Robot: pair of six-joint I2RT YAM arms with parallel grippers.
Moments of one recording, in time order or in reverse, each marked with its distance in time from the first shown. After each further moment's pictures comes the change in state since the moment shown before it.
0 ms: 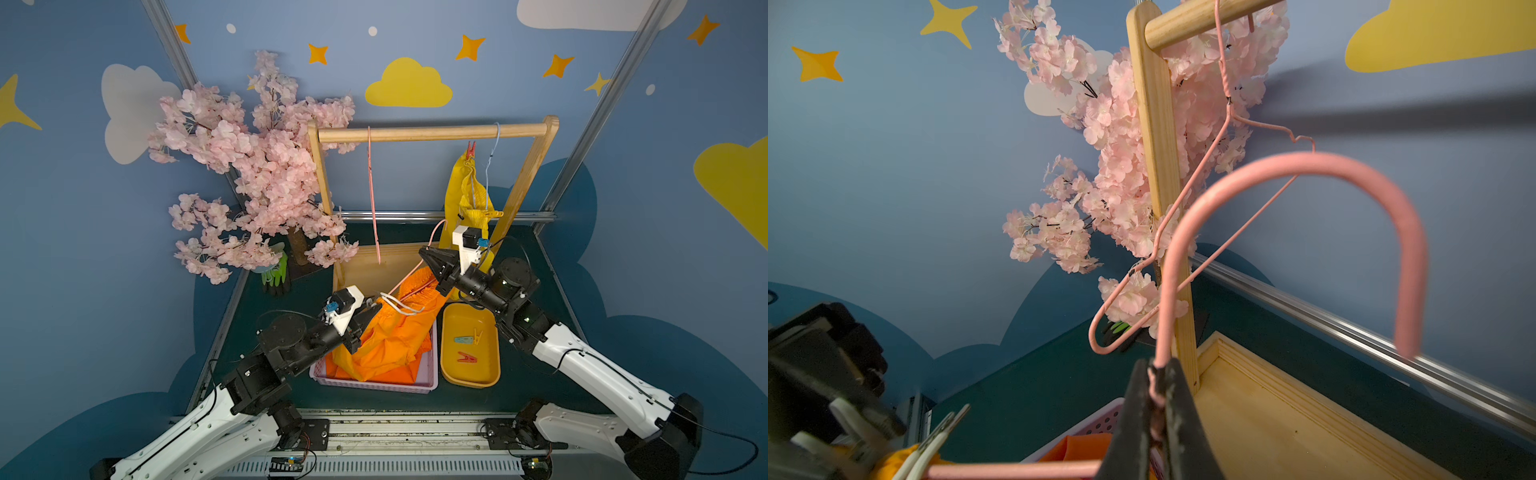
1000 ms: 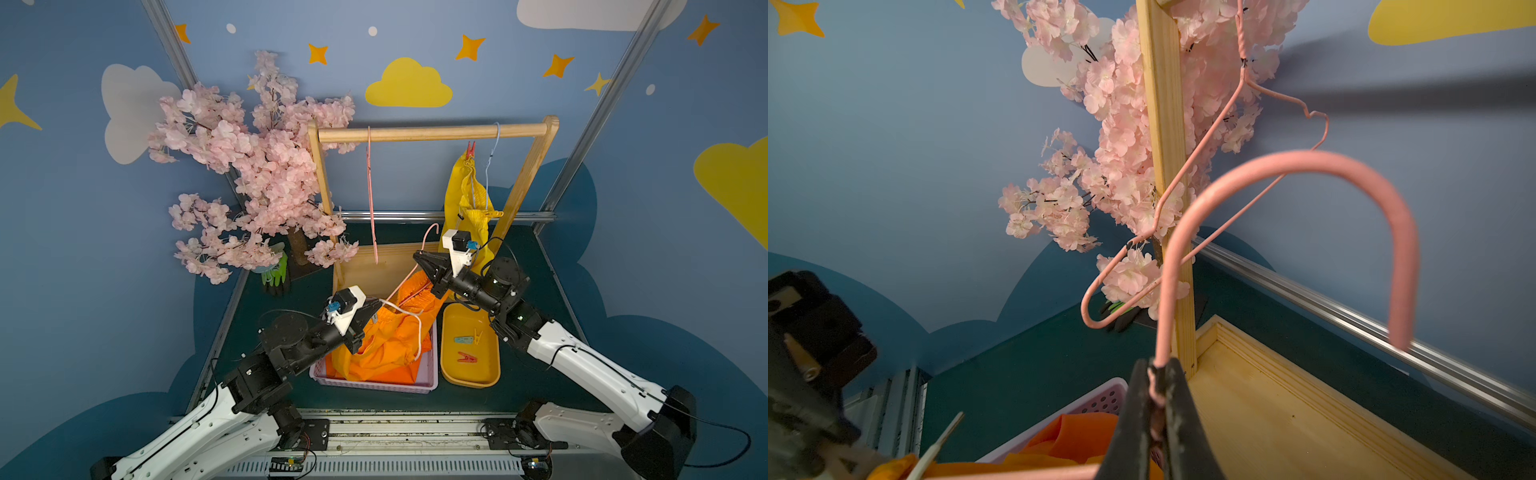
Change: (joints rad) left arm 0.000 0.011 0.005 0.001 -0.003 0.009; right arm 0.016 0.035 -0.001 -0.013 0.006 -0.031
